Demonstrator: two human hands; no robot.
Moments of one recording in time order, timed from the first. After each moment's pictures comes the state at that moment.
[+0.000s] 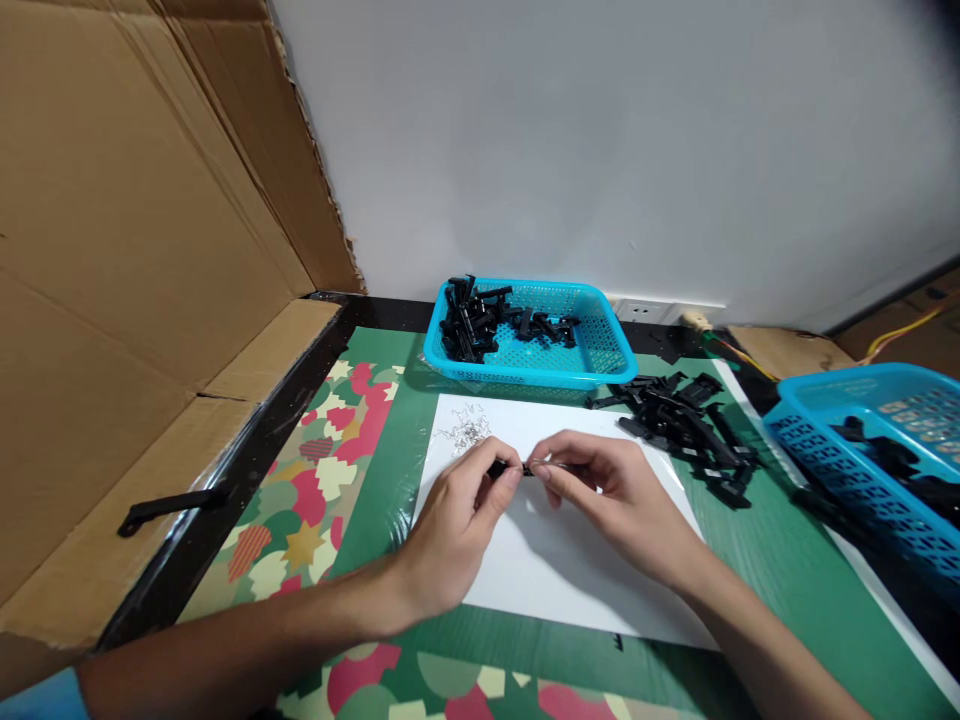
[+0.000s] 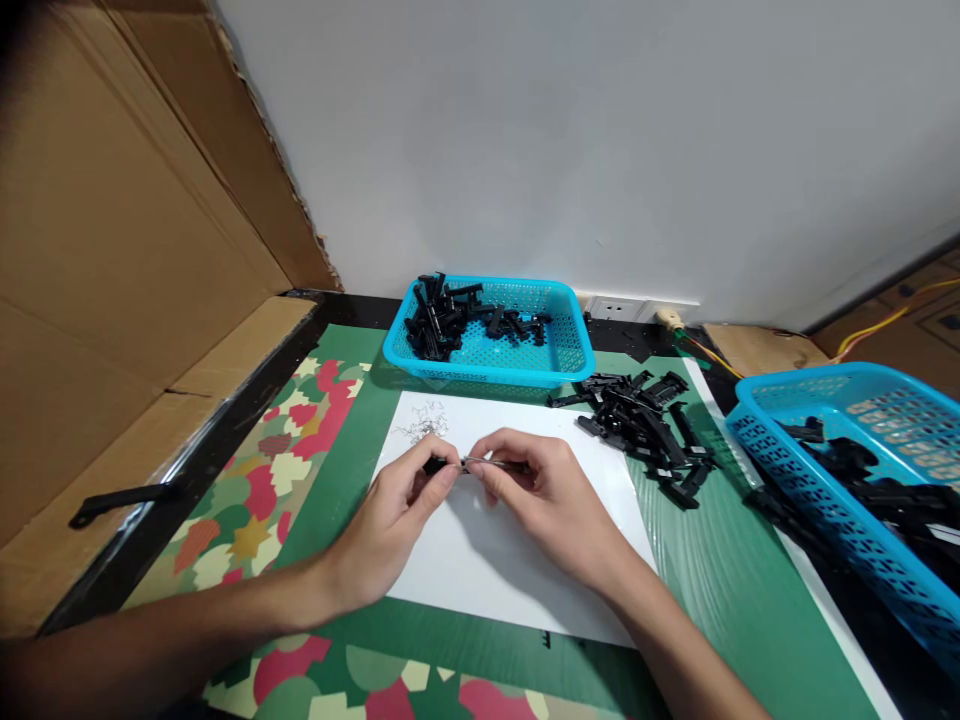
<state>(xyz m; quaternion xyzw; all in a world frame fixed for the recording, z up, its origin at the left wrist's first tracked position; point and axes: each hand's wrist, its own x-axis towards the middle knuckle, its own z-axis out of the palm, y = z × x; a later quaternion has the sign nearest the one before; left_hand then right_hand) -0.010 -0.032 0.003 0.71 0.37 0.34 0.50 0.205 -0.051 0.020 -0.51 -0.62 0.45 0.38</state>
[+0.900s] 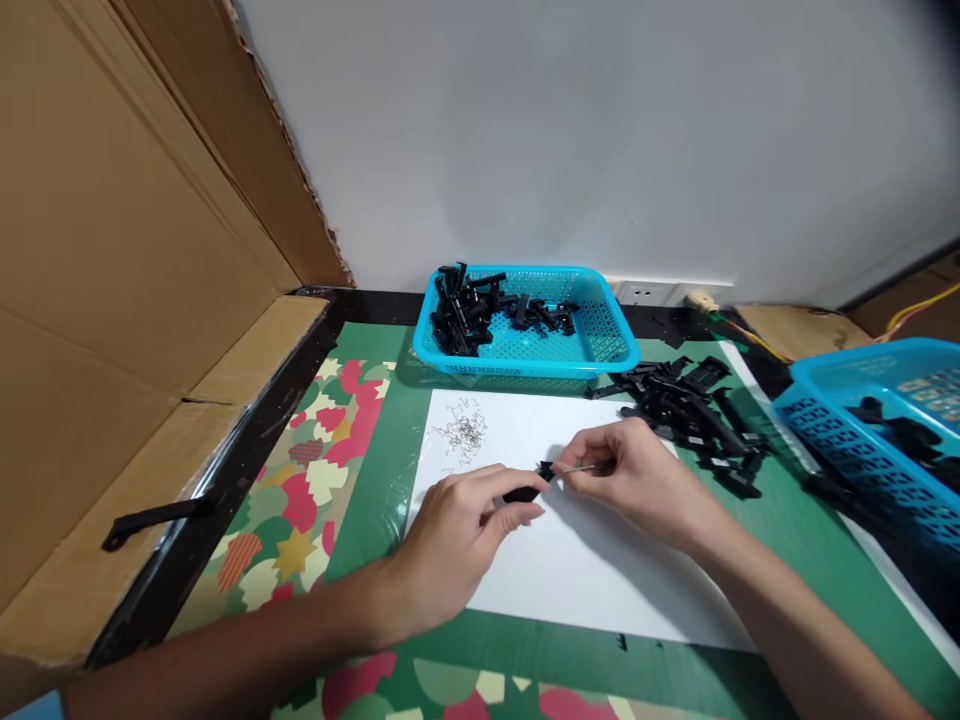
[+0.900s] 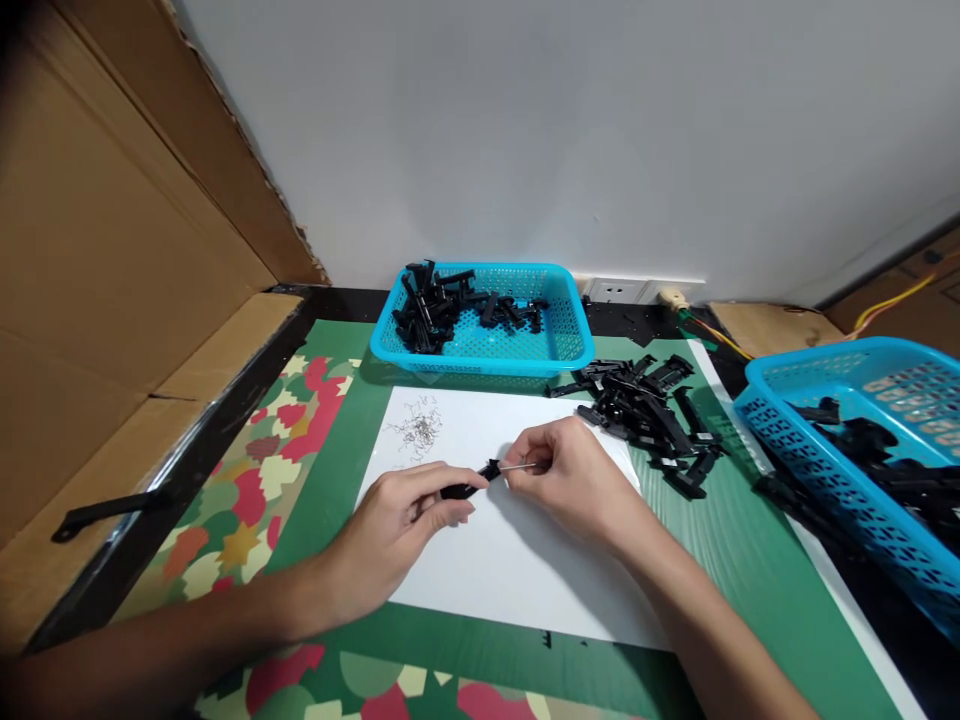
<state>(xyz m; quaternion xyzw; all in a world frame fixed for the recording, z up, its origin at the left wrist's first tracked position) -0.008 -0.033 -0.010 0.73 0.35 0.28 0.51 0.237 -0.037 0.005 -0.60 -0.62 0.43 0.28</state>
